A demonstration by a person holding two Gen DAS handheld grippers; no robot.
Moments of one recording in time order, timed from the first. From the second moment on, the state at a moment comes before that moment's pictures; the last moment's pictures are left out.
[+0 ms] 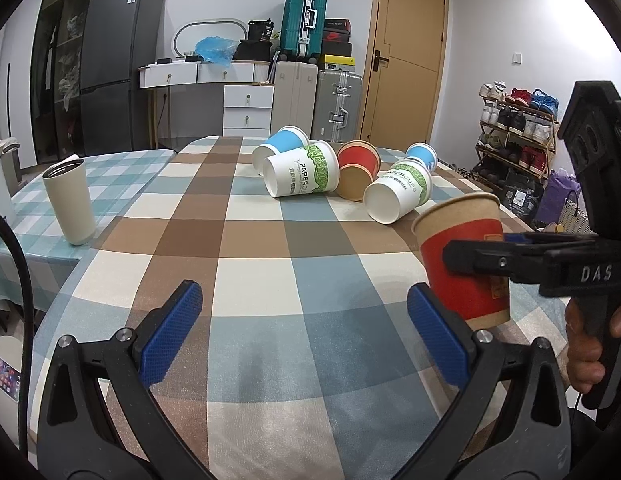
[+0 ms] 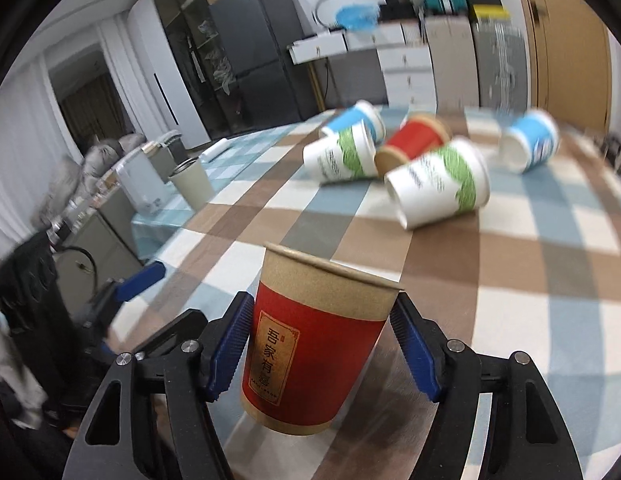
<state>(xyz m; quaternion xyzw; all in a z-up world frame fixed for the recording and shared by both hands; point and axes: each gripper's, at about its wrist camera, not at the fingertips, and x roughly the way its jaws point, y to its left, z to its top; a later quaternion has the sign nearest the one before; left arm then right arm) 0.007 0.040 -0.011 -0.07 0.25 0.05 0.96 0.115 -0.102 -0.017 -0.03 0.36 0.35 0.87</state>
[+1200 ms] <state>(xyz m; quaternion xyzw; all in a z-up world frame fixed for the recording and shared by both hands) 0.007 0.038 -0.013 -0.07 0.25 0.05 0.96 0.092 -0.088 -0.020 -0.12 0.31 0.33 0.88</state>
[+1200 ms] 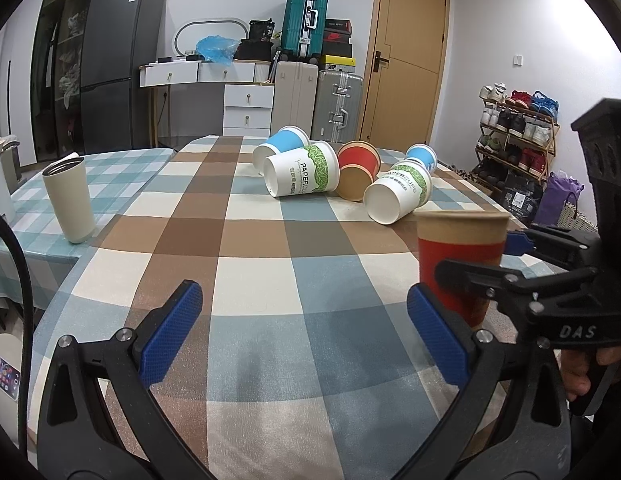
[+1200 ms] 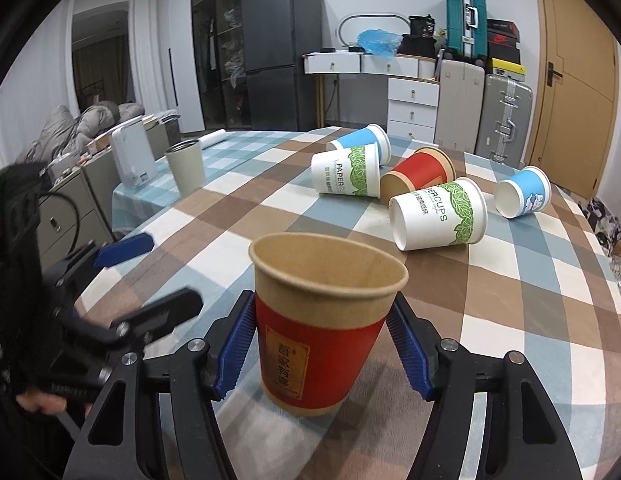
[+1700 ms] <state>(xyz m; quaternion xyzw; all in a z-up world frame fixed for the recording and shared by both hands) 0.007 0.038 -0.013 -0.07 0.25 0.05 0.96 0.068 -0.099 -0.033 -0.14 0.29 0.35 0.88</state>
